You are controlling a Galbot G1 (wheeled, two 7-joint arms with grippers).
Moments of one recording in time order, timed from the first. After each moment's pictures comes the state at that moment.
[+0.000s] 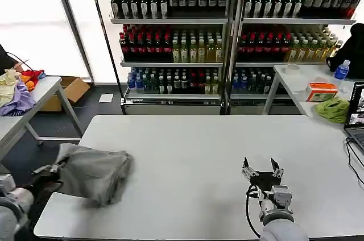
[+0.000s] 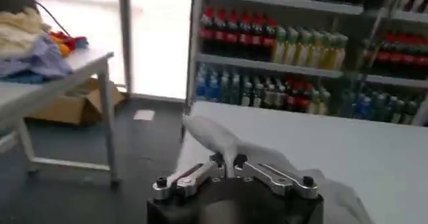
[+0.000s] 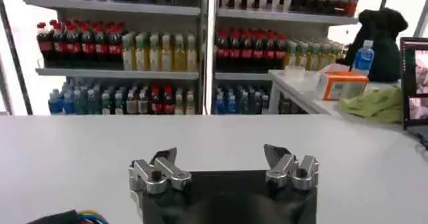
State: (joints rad) left arm 1.48 -0.86 -0.97 -1.89 -0.85 0.52 0.09; right arm -1.40 1.27 0.42 2.17 0.30 -0.50 0.41
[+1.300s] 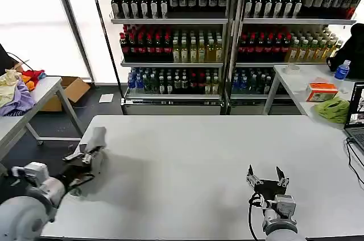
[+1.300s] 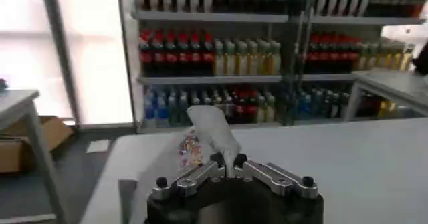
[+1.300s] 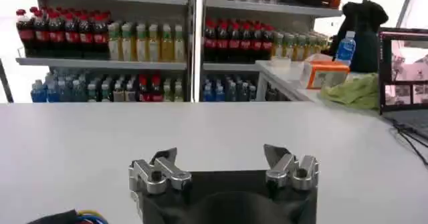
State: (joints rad) left arm 1.40 -0.89 -0.66 -2.16 -0.78 0.58 -0.06; right arm -1.49 1.32 0.45 2.21 0.24 -0.50 0.40
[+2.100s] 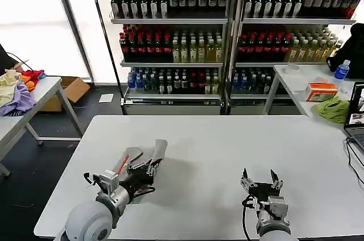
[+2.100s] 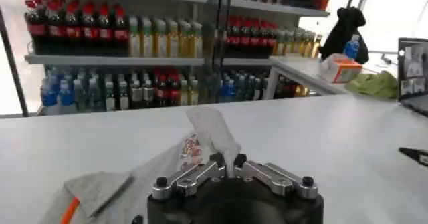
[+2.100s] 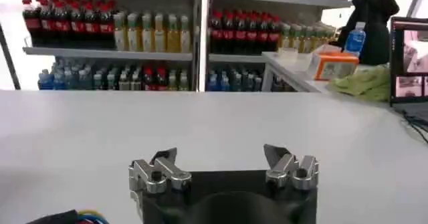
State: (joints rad) left arm 1.21 -1.00 -0.24 -2.15 -0.68 0.58 -0.14; right arm -1.47 1.35 0.41 2.17 0.21 -0.52 0.38
